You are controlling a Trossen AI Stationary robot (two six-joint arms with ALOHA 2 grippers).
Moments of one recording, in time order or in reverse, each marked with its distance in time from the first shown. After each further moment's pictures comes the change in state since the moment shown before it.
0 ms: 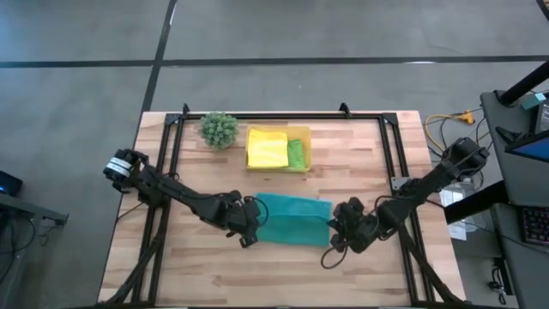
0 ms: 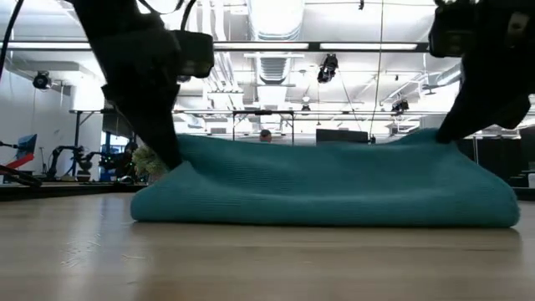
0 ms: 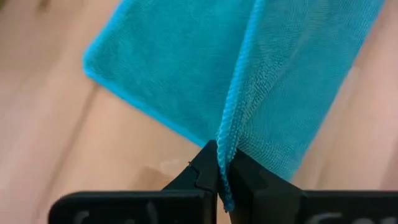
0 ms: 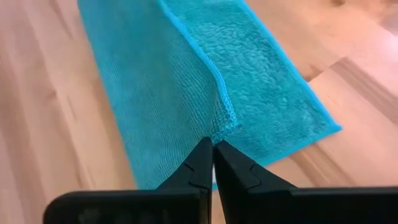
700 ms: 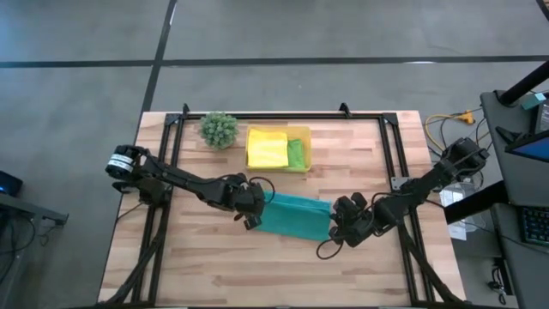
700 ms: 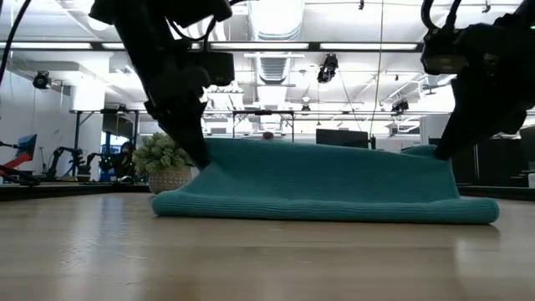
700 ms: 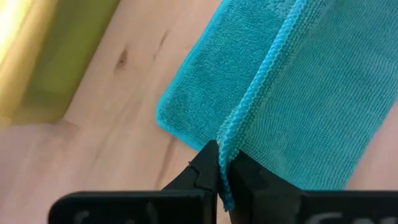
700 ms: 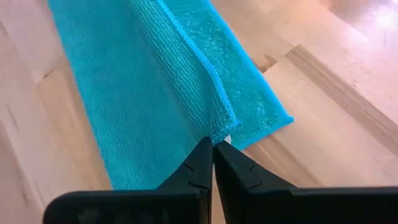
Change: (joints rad) left arm 0.164 -0.009 -0.001 0.008 -0.045 0.236; right arm -0.064 0.006 -0.003 -0.105 -0.022 0.053
